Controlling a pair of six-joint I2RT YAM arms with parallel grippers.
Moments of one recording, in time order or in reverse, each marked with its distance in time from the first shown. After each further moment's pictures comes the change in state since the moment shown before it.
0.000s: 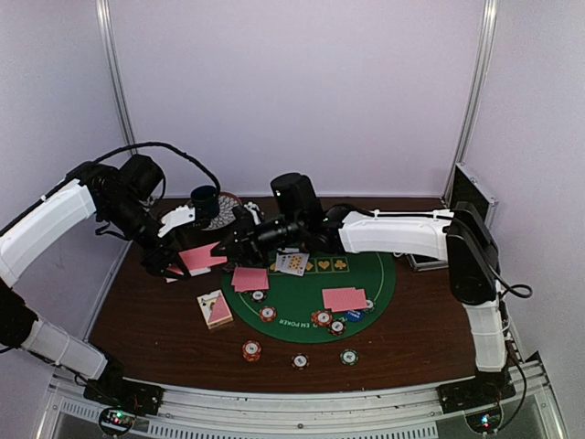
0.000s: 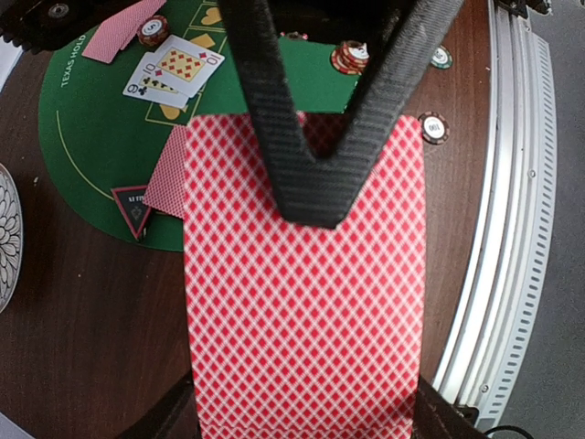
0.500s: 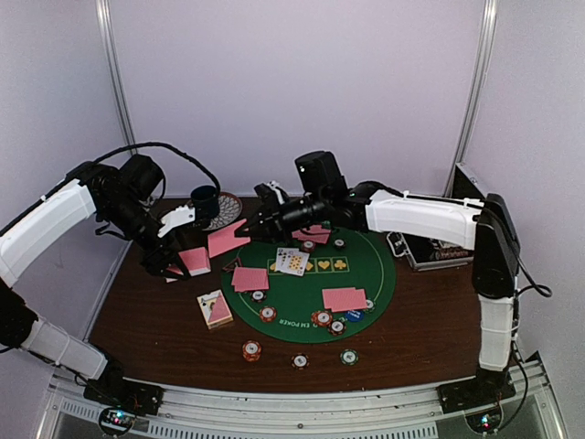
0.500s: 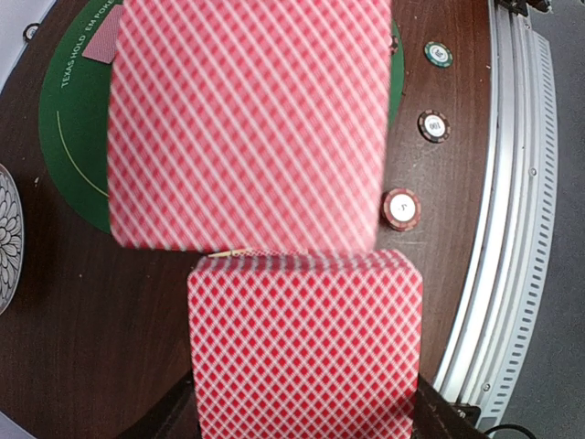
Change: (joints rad) left arm 0.000 0.000 0.000 0.000 -0.004 0.006; right arm -0.072 -0.109 -0.022 -0.161 -0.014 -0.138
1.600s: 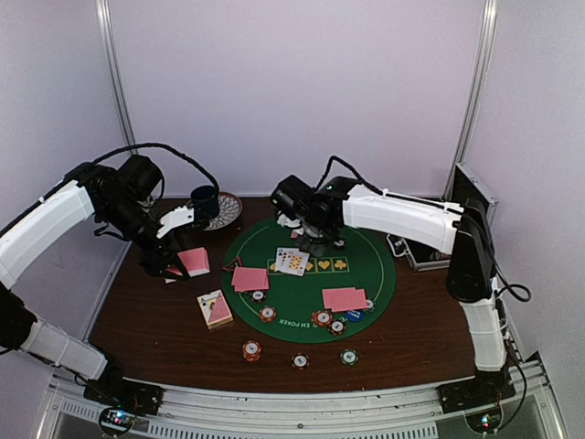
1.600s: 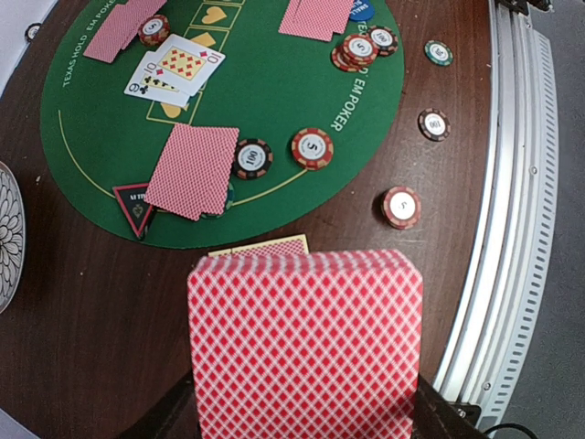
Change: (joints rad) left arm 0.000 -0.012 -0.008 0.000 -0.005 0.000; right arm 0.037 0.139 0.324 -0.956 1.385 -1.338
